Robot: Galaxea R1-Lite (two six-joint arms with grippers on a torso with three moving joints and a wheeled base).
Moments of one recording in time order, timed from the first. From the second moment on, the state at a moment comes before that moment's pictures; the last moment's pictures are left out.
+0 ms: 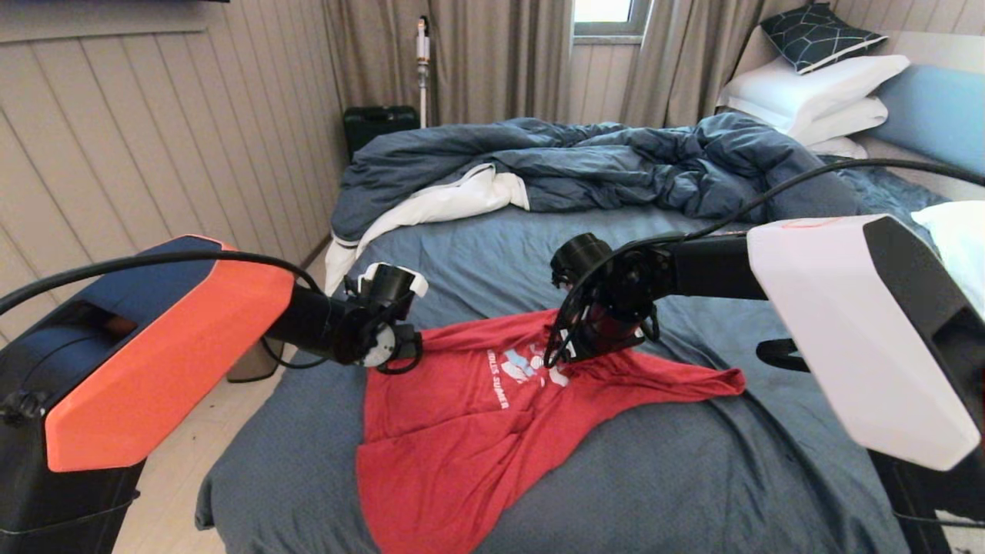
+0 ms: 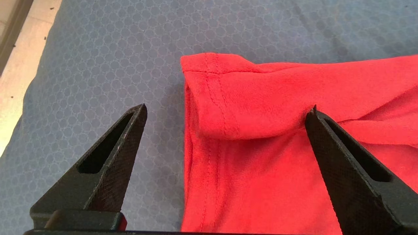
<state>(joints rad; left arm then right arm) -0.47 2.33 -1.52 -0.02 0.47 -0.43 0.44 2.34 -1.96 0.63 -0.30 0.16</state>
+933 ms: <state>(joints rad) -0.48 2.34 -1.51 -0.03 0.47 -0.44 0.29 2.33 -1.96 0.49 -0.38 0.11</state>
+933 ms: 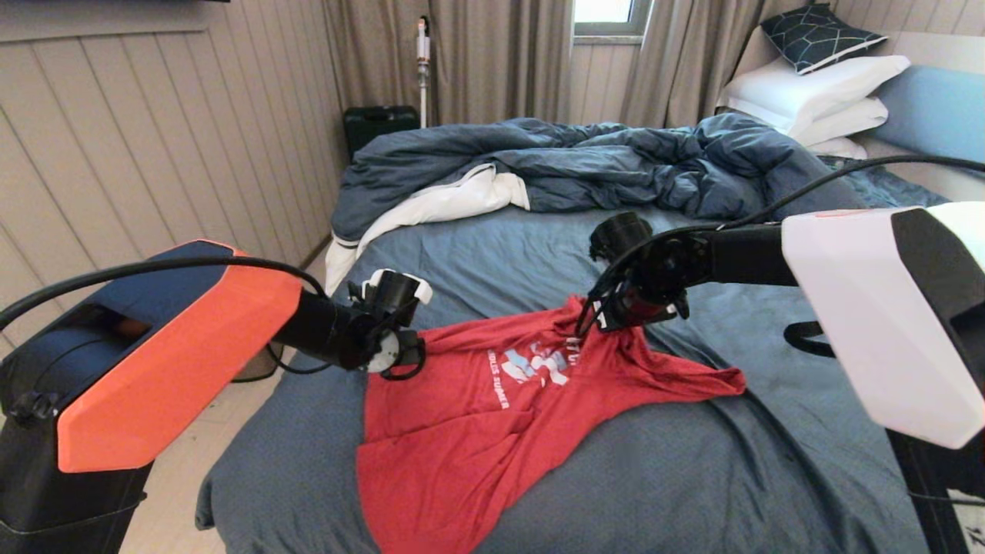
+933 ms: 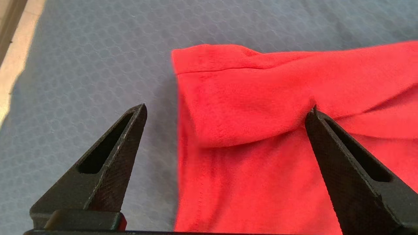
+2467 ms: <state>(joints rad) -0.48 2.36 -1.50 -0.03 0.47 -0.45 0.12 1.97 -1.42 0.36 -0.32 0.10</state>
